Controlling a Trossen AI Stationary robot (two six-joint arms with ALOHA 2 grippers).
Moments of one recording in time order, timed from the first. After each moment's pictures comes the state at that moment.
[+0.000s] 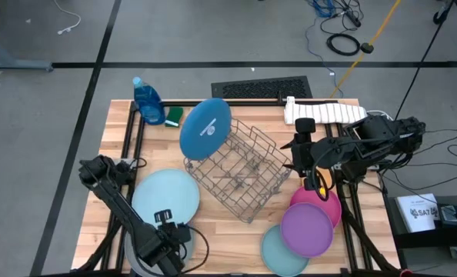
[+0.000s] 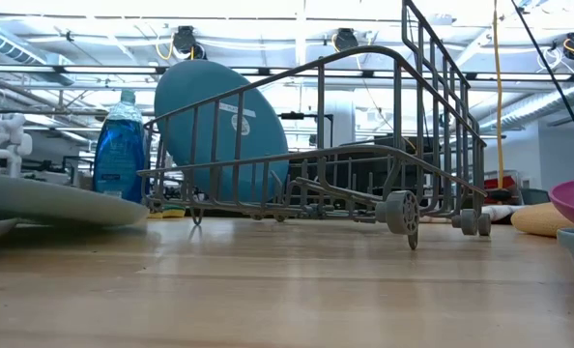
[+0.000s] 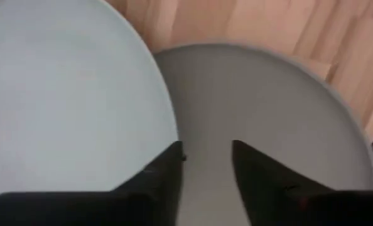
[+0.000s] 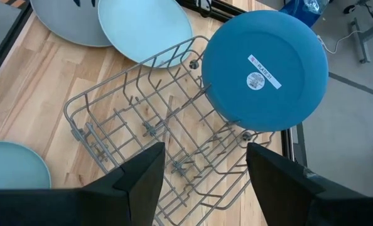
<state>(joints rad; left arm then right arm) -0.86 1.88 1.48 -1.22 -0.17 -1.11 0.36 1.42 1.92 -1.34 0.41 -0.01</state>
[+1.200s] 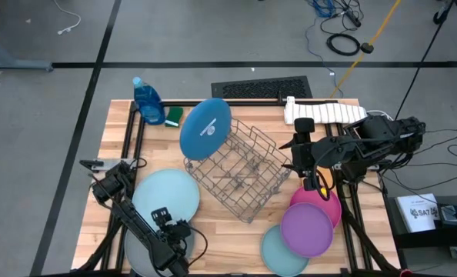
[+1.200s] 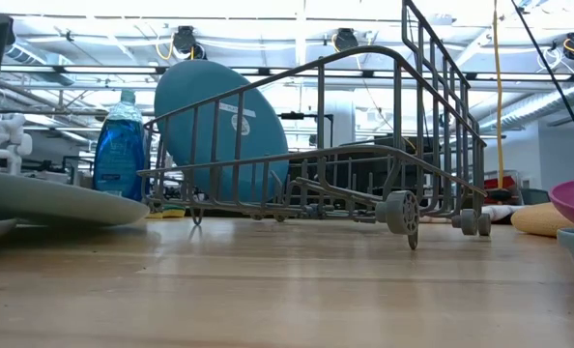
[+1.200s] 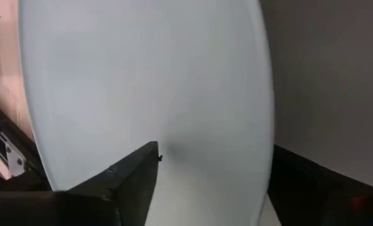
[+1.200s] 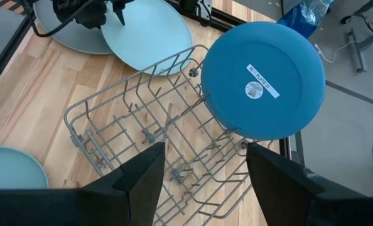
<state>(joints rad) -0.86 2.11 1.46 -1.38 -0.18 -1.25 0.36 1.42 1.92 -1.31 0.41 -0.04</state>
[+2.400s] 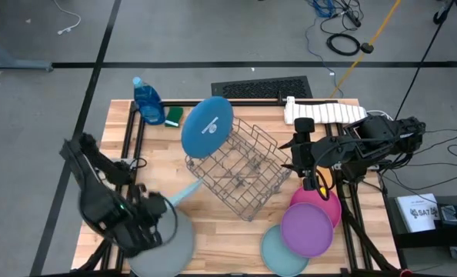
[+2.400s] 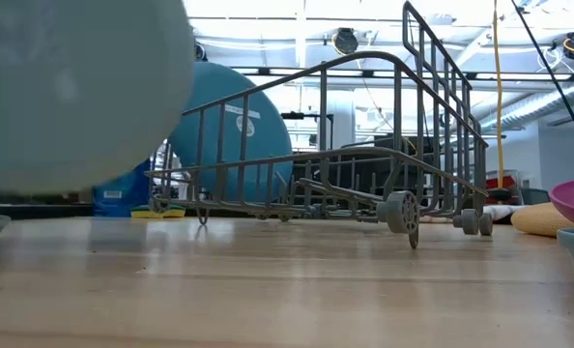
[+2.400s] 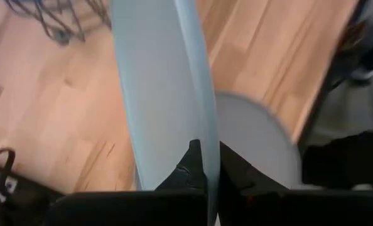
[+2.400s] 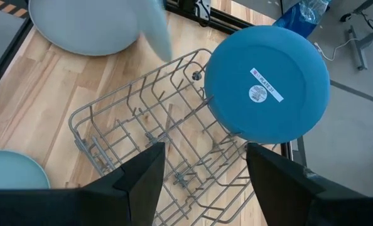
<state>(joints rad) -0.87 1.54 1.71 -1.56 -0.32 -1.27 0.36 1.42 1.92 -1.31 0.41 -0.02</state>
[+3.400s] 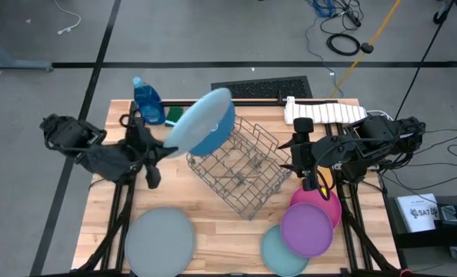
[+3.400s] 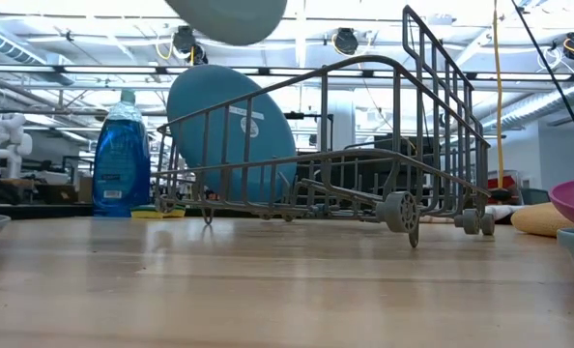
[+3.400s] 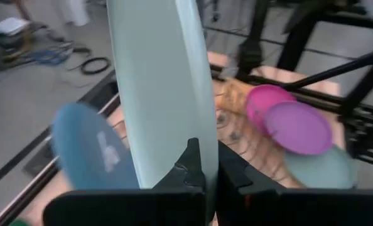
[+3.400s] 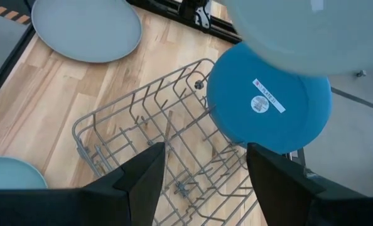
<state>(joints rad) -0.54 1.30 1.86 -1.24 -0.77 -0.57 0.36 1.42 1.92 -1.28 0.41 -0.04</state>
